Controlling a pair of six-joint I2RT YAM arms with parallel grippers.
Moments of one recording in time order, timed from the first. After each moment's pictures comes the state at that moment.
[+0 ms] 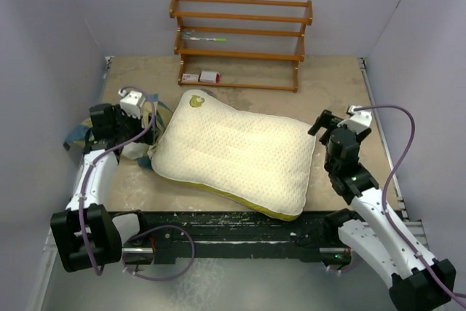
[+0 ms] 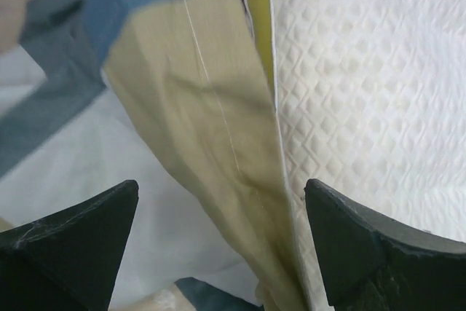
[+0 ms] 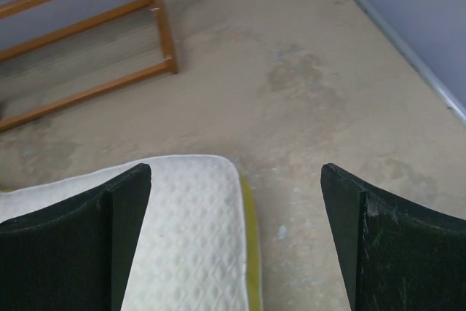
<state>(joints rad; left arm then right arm) 0.22 1.13 0.80 -0.29 0.50 0.26 0.36 0.72 0.58 -0.09 0.61 0.37</state>
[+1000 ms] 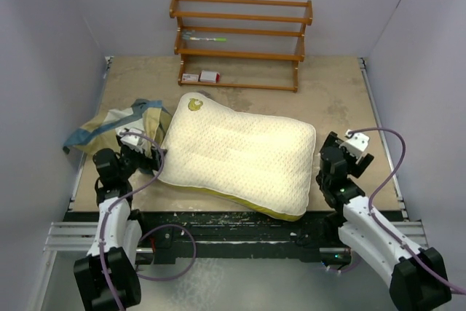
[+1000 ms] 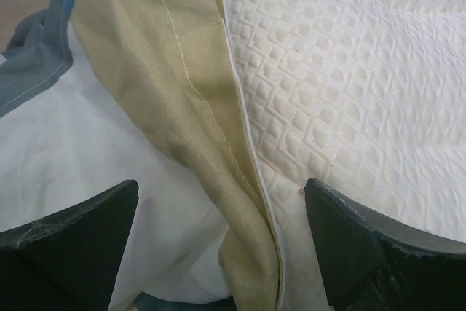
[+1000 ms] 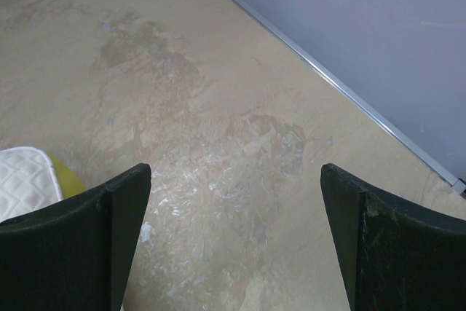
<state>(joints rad) 0.31 0.76 0.18 0.27 0.71 0.17 0.37 0.70 0.24 0.10 1.05 0.28</state>
